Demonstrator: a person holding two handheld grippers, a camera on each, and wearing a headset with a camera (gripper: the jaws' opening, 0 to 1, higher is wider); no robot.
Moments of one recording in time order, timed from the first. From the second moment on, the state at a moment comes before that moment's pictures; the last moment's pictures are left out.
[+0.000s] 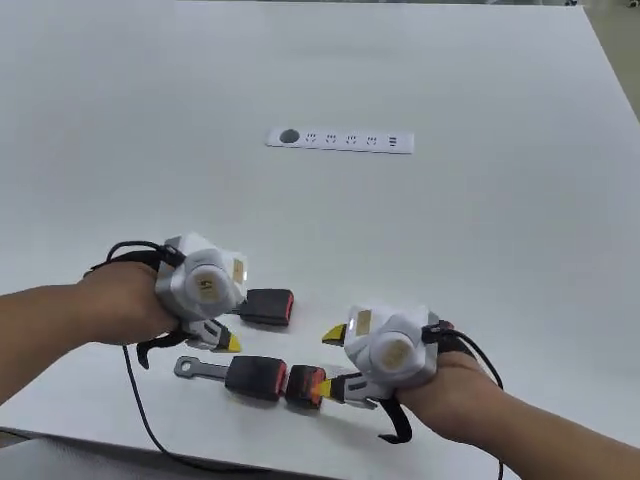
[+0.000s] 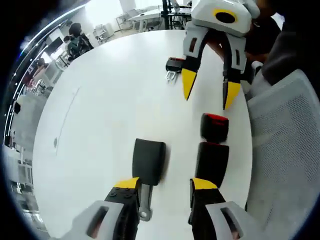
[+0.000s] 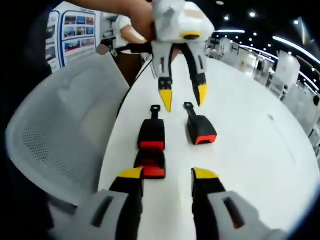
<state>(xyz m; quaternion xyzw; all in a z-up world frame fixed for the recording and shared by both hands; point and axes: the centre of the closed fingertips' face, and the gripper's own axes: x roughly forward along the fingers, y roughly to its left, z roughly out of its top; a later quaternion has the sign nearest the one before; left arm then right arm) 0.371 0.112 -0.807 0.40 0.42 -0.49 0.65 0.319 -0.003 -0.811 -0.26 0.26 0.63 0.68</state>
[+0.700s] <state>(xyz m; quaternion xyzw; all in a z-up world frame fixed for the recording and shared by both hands) 0.401 0.112 -0.846 0.42 0.45 -0.49 0.62 0.388 -0.132 -0.844 -0.29 0.33 0.54 0.72</state>
